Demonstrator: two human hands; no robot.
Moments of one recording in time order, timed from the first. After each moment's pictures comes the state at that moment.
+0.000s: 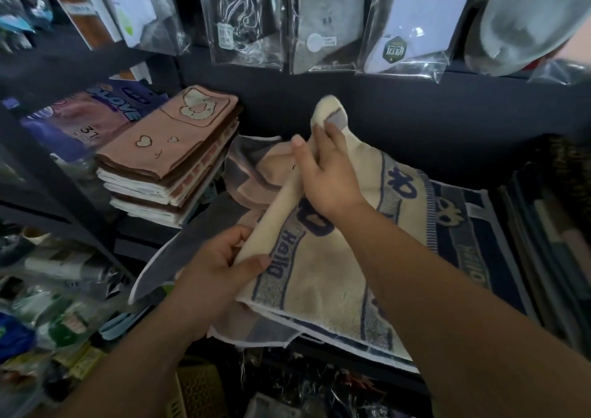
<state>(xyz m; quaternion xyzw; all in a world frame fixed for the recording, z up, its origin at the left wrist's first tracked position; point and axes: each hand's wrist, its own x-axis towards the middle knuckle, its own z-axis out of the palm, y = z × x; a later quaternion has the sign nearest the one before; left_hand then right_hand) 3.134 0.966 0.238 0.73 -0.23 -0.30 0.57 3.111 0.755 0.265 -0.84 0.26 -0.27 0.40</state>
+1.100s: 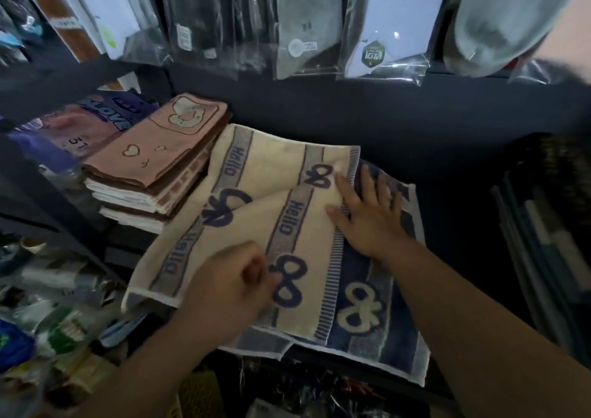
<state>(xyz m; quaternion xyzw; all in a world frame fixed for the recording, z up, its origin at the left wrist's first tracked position) 3.126 0.952 0.214 0.83 -0.44 -0.06 0.33 3.045 0.681 0.191 -0.94 0.31 -0.03 0.15</state>
